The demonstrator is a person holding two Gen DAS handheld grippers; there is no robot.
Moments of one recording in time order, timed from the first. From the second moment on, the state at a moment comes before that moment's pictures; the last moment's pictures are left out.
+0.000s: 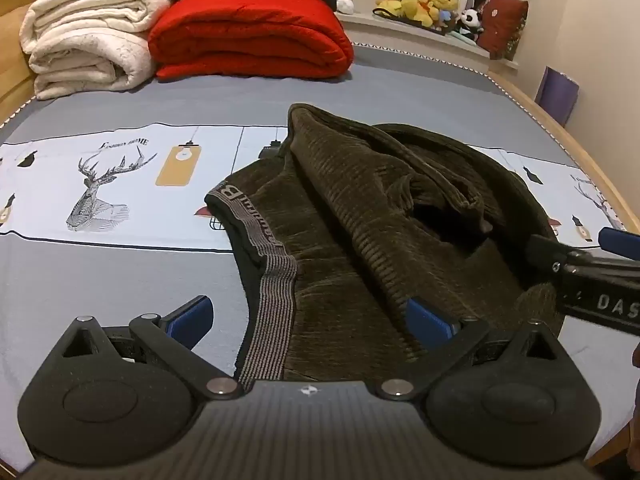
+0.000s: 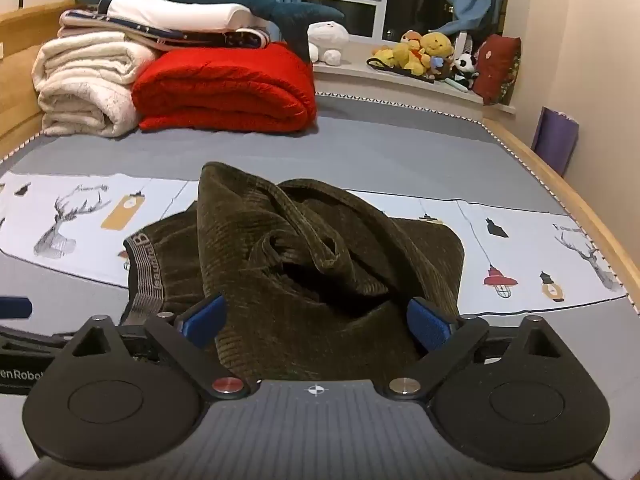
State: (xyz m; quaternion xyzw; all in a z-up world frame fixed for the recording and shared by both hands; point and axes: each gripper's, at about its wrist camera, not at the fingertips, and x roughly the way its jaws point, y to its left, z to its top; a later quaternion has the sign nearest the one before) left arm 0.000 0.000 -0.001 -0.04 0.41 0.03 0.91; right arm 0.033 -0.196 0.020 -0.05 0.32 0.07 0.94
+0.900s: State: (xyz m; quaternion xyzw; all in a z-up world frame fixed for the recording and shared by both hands) left arm 0.001 -0.003 -0.003 -0.06 0.41 0.01 0.91; right arm 0.047 -0.208 0.000 -0.05 0.39 0.03 0.92
